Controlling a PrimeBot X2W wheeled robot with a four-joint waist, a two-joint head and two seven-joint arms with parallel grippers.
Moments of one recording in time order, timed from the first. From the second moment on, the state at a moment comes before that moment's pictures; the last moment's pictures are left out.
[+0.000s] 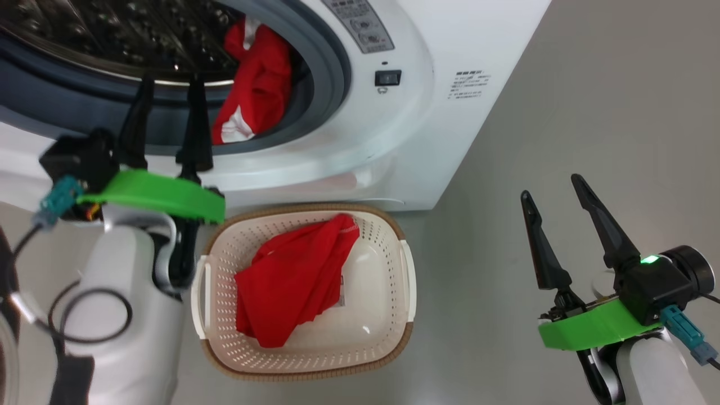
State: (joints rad) left arm -0.74 0.03 -0.04 0.56 -0.37 -0.10 -0.25; right arm -0.16 -0.05 0.03 0.04 0.09 0.12 -0.26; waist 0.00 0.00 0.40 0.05
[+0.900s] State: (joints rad) left arm -1.11 0.10 -0.21 0.98 -0.75 -0.12 0.25; right arm -0.23 -0.05 0.08 0.04 0.11 0.12 -0.26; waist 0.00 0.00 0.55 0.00
